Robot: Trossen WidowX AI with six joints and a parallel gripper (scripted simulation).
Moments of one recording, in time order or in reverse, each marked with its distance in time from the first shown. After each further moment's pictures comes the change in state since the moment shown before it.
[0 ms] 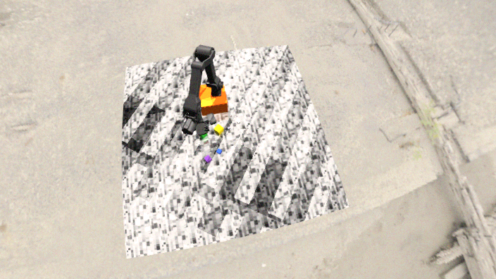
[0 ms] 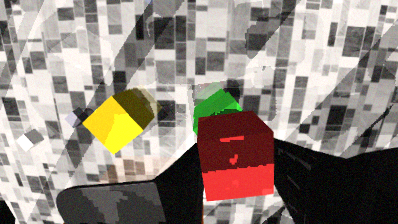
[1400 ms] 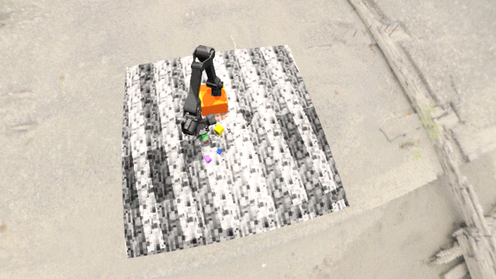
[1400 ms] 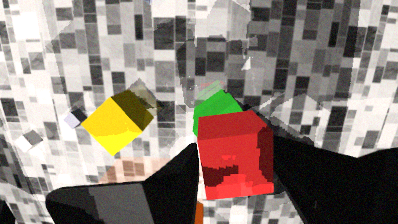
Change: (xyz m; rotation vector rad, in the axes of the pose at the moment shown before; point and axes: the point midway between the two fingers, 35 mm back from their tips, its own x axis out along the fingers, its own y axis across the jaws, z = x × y) arm 0.002 0.000 0.000 0.000 0.000 0.001
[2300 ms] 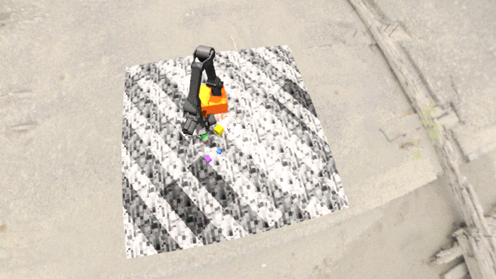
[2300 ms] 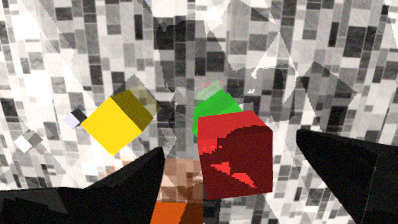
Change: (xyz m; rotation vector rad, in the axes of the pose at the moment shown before) arm 0.000 0.000 0.000 0.000 0.000 -0.001
